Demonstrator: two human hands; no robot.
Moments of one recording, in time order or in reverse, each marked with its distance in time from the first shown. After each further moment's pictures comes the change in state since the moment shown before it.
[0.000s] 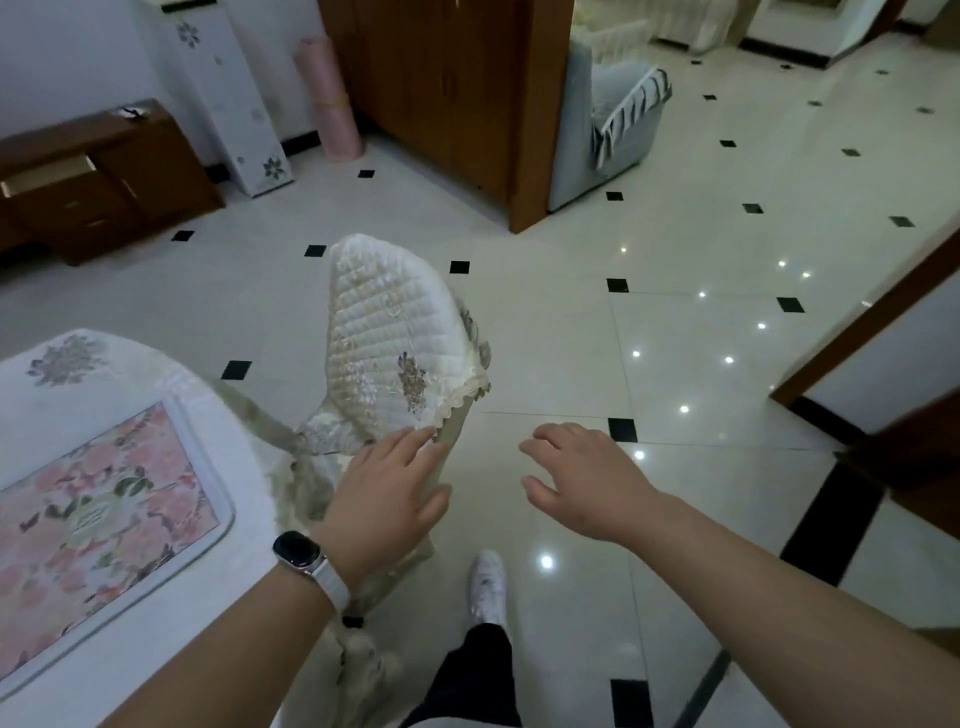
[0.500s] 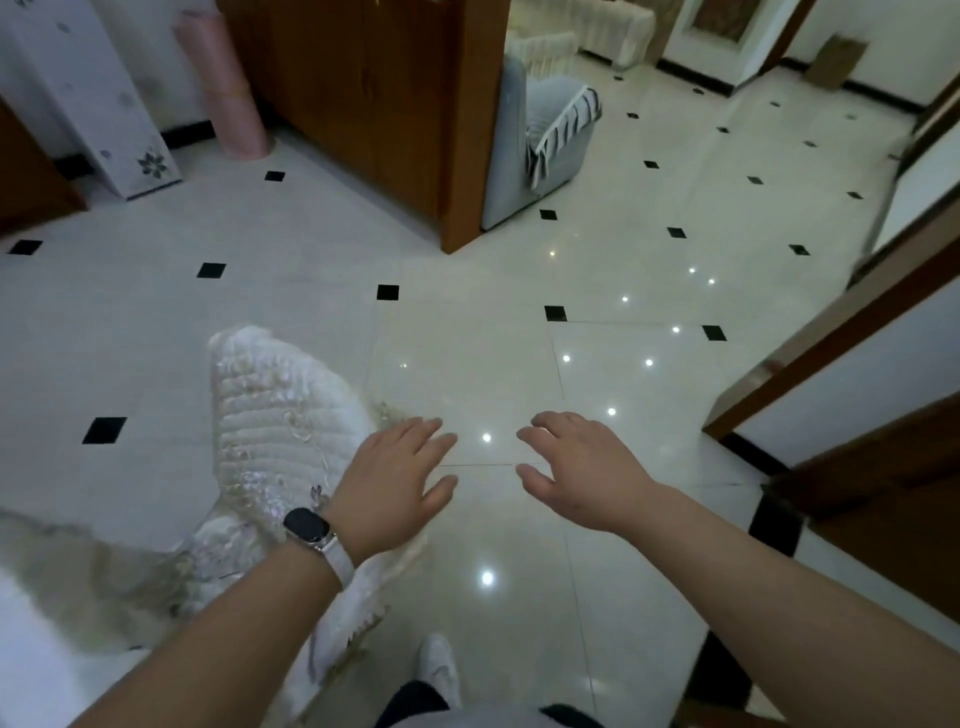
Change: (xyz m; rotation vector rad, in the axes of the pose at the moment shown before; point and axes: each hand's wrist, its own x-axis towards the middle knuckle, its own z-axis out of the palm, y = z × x) left_hand 0.271 -0.045 0.018 -0.119 0.025 0.186; right_hand 0.177 0.134 -0.075 -0.041 -0.004 0.154
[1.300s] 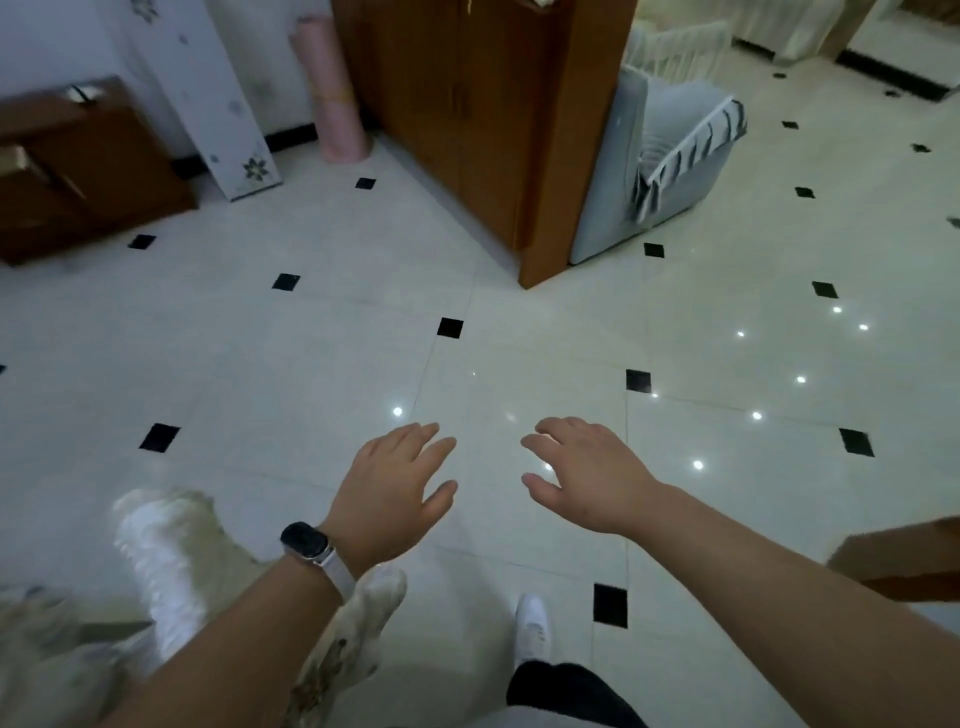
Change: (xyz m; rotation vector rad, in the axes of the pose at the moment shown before) left_hand 0.292 -0.090 0.008 0.092 0.045 -0.282; right_hand 0.327 0.185 -0.053 -0.004 -0.108 -0.271
